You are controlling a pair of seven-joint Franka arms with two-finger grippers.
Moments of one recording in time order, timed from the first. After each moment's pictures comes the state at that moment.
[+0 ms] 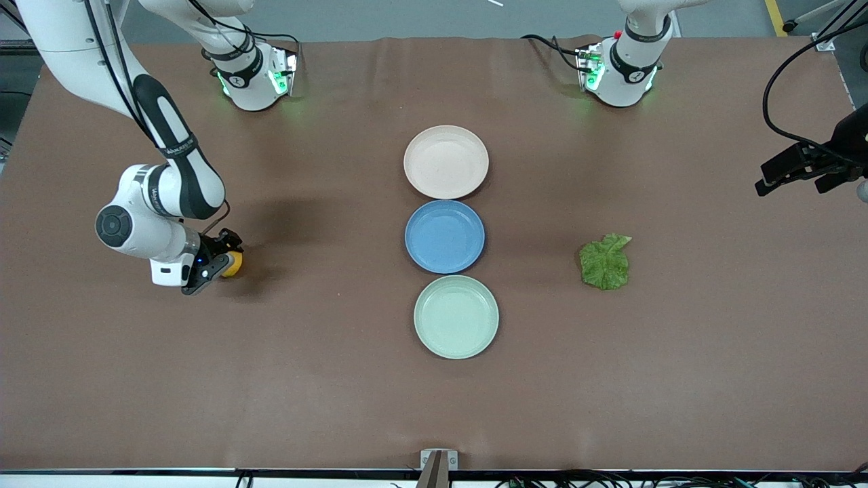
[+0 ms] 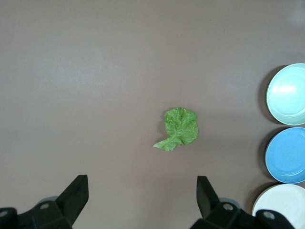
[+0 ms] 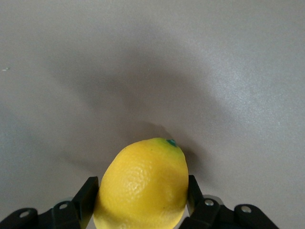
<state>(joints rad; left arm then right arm) 0.21 0.01 -0.21 -1.55 -0.05 1.60 -0.05 -0.02 0.42 0.01 -2.15 0.10 2.42 -0.78</state>
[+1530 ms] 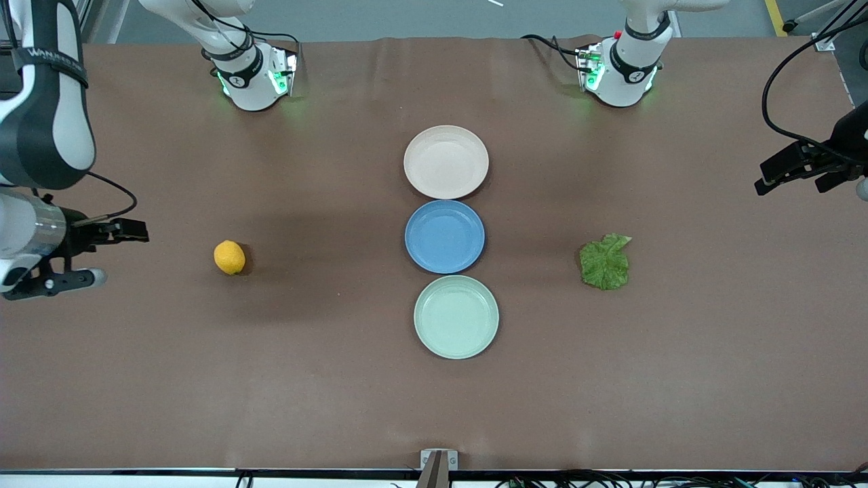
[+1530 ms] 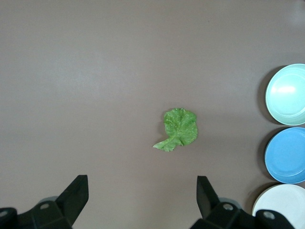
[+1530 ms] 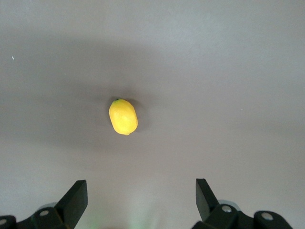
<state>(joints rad) -0.11 0.01 0.10 -1.54 -0.05 1.60 -0.05 -0.03 0.33 0.00 -1.39 -0.07 1.50 -0.21</state>
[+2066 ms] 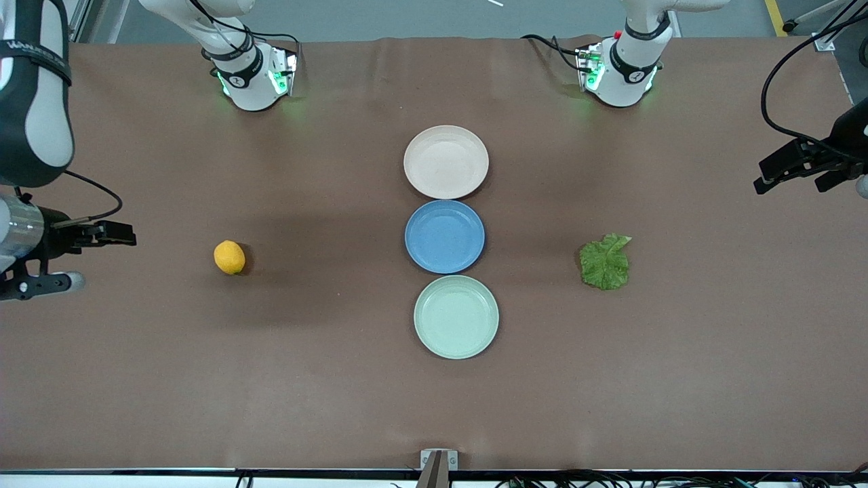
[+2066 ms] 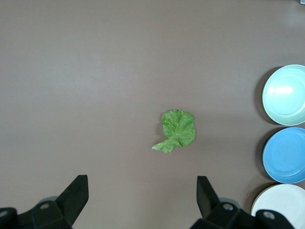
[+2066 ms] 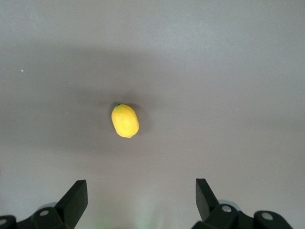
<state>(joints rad) -0.12 0.01 0.10 -1.53 -0.05 1.60 -0.05 -0.05 0.34 -0.01 -1.34 -0.03 1.46 -0.20</state>
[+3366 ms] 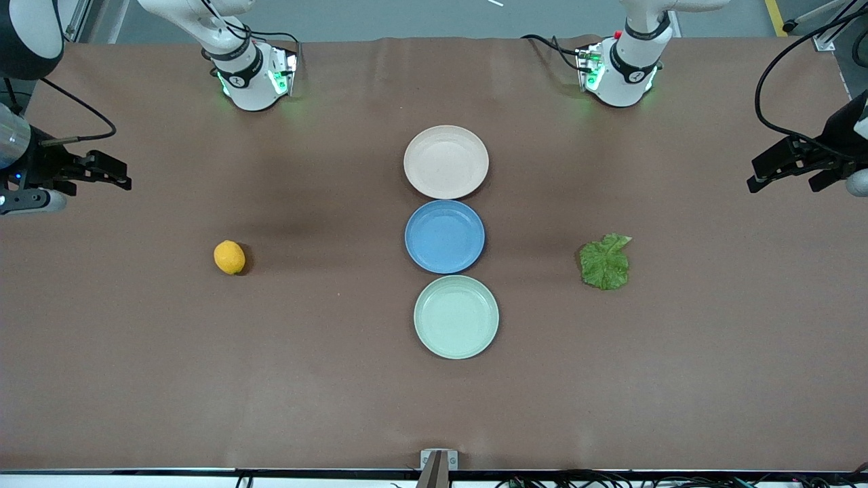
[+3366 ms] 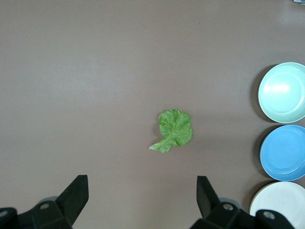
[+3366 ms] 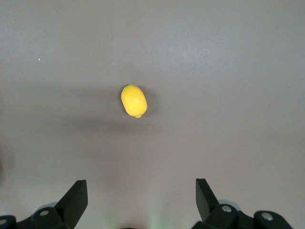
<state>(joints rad) -0.12 0.01 0.09 -1.53 -0.05 1.60 -0.05 0.01 -0.04 -0.07 -1.75 -0.02 1.59 -0.15</state>
